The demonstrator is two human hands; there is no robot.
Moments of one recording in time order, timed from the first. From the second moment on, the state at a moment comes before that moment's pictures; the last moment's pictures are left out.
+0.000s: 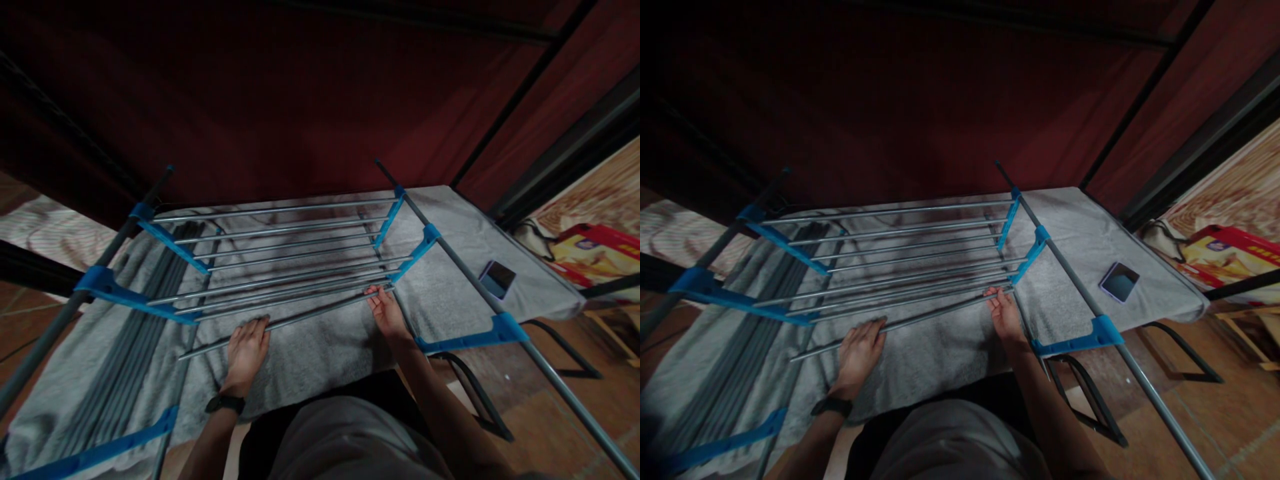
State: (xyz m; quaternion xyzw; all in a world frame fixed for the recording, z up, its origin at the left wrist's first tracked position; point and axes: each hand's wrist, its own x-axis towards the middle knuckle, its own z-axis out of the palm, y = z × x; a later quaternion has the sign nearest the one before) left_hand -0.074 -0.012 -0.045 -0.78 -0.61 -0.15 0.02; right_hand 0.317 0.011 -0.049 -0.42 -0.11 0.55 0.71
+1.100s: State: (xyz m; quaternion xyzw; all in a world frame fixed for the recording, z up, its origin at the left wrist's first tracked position) left_hand -0.075 -0.013 -0.047 -0.79 -0.58 -0.17 0.05; right_hand 0.317 0.008 -0.053 -0.40 -0.12 0.55 0.72
